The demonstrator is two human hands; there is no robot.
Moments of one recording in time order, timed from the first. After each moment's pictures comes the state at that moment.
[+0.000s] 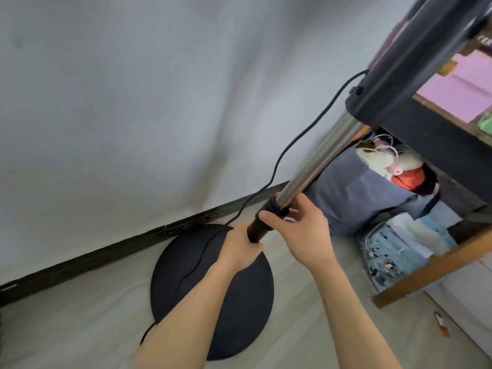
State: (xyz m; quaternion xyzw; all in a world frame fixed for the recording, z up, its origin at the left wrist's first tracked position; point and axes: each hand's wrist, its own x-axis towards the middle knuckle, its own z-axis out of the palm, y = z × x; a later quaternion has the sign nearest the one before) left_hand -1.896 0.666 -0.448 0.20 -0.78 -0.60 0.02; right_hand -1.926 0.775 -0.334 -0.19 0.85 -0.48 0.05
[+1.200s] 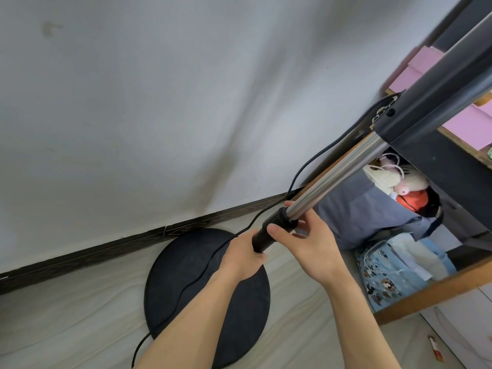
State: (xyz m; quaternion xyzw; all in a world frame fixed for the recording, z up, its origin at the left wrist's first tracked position) left_hand -1.902 0.663 -0.462 0.20 -0.78 -0.60 0.03; right_hand -1.925 0.773 -0.319 -0.22 0.88 -0.40 0.10
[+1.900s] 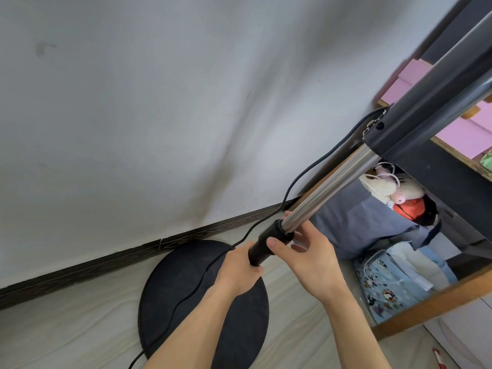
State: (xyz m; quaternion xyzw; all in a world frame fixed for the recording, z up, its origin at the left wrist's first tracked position) left_hand -1.904 0.663 -0.468 0.19 -0.77 -0.61 0.03; right_hand -1.927 0.777 -0.323 -0.22 0.89 -0.40 0.08
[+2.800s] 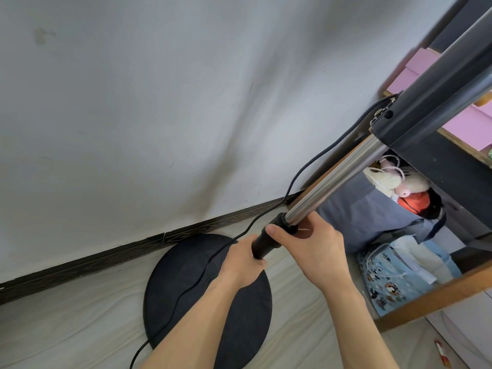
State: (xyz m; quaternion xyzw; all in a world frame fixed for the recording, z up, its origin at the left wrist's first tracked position) left_hand -1.903 0.662 -0.465 0.19 -0.77 -0.61 0.02; right_hand -1.925 0.771 -0.316 -0.20 0.91 -0.37 0.03
